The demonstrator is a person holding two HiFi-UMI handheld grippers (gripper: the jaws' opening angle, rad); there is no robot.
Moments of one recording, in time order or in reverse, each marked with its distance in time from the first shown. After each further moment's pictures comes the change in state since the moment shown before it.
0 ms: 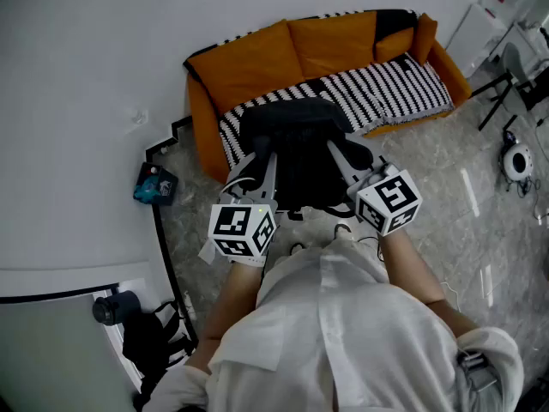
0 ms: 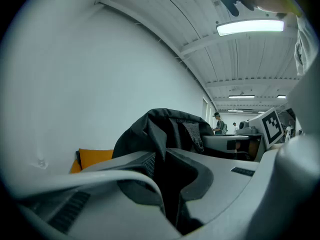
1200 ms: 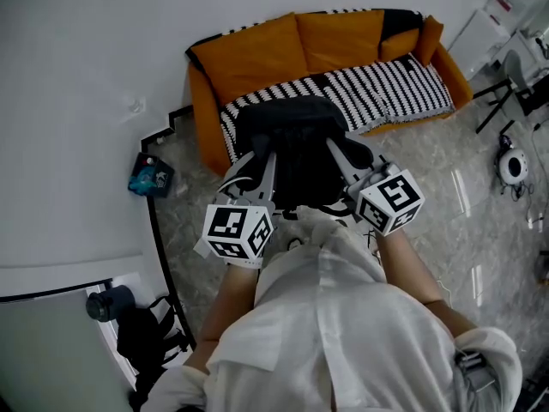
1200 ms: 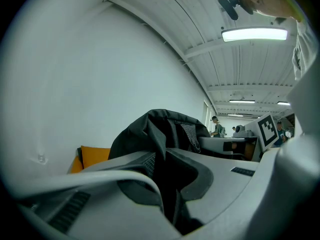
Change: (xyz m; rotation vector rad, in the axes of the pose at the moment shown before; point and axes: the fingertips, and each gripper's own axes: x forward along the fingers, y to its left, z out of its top) left arm -0.023 0.040 -0.002 -0.042 -0.011 -0.006; right arm 0.036 0.034 -0.003 0.042 -0.008 0.042
